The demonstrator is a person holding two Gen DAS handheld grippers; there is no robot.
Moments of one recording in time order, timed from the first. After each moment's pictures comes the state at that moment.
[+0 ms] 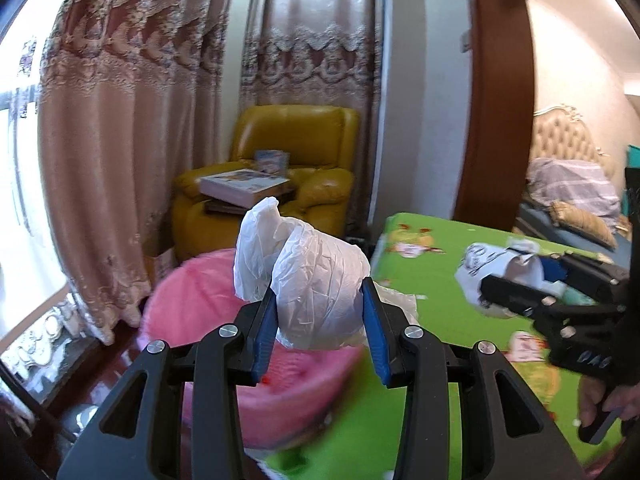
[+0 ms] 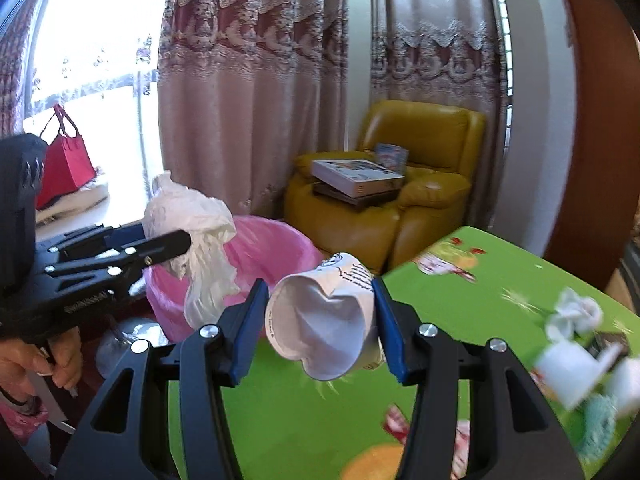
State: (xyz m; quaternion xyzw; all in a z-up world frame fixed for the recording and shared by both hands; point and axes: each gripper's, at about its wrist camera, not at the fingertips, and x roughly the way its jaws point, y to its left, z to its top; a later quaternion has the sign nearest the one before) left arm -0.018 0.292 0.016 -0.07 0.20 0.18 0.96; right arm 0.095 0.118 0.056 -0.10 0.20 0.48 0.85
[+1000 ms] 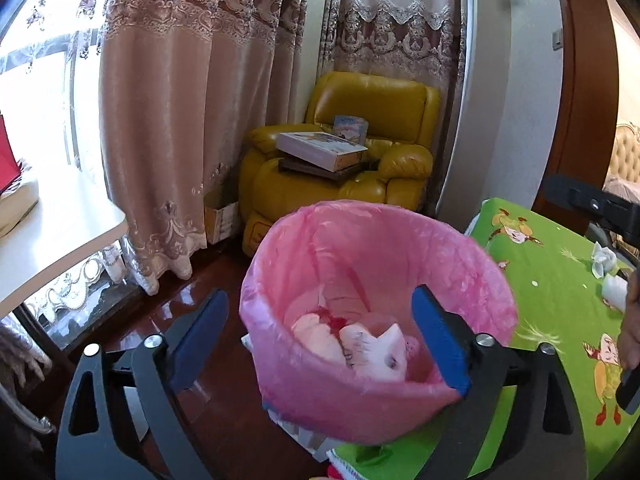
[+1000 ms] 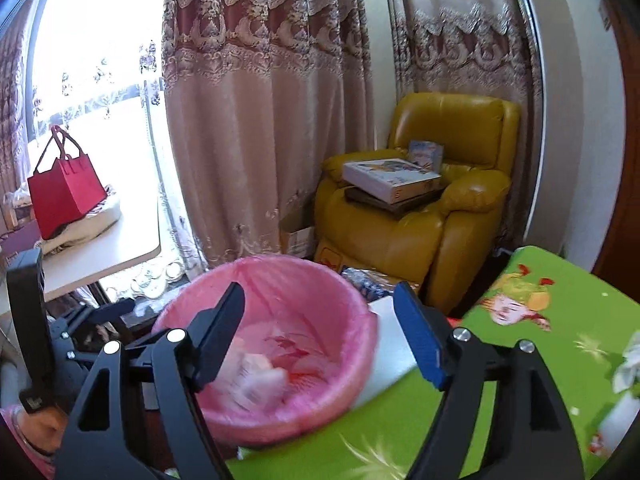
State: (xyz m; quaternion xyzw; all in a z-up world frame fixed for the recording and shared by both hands) left arm -0.042 0.377 -0.028 -0.12 0.23 0.29 0.92; right arm 0.127 0.200 0.062 -0.09 0.21 0.50 0.84
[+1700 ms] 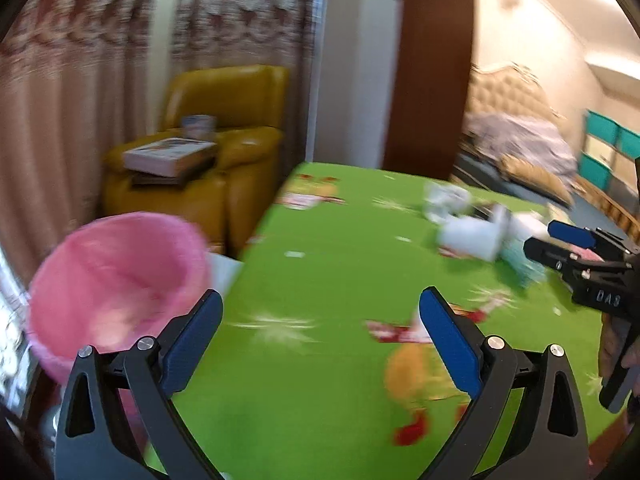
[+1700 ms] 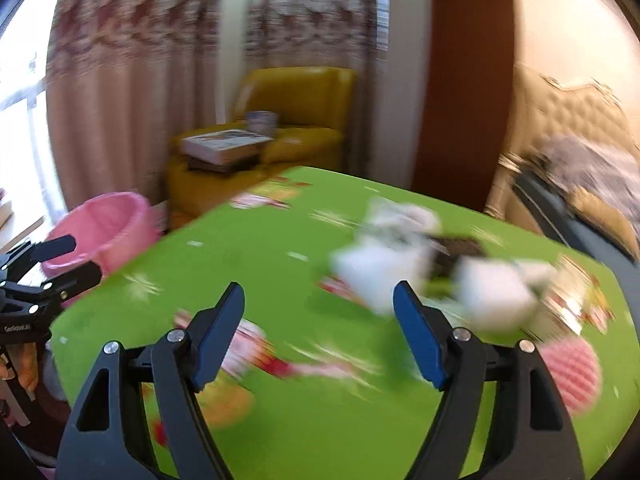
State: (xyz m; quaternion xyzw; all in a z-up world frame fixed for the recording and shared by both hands) left arm 0.057 0.166 -0.014 -0.05 0.27 0.05 0.96; right arm 0.146 -0.102 0.029 -0.07 0.27 0.24 0.93
